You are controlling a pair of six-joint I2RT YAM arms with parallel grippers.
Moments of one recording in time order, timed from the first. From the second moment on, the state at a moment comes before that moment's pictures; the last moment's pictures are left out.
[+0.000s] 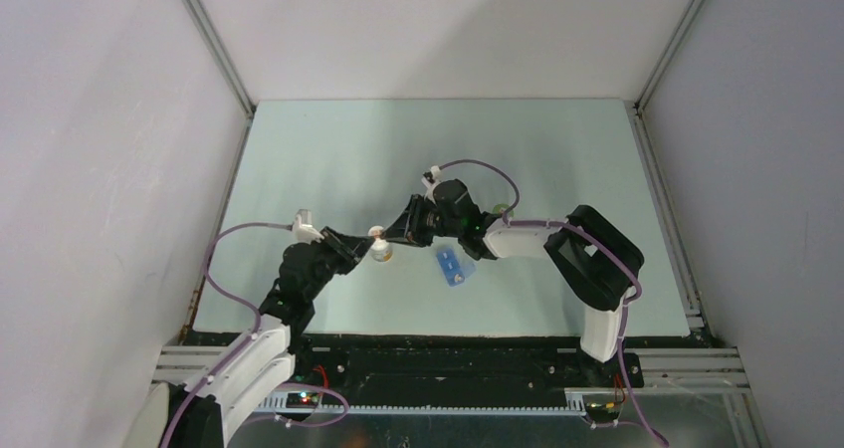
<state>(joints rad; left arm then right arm) -0.33 0.73 0.11 0.33 0.12 -1.01 0.83 1.87 1.03 0.44 -0.36 1.12</state>
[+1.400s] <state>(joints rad) -0.62 0.77 0.42 -0.10 0.12 -0.69 0.80 1.23 0.79 -0.48 0.17 0.80</state>
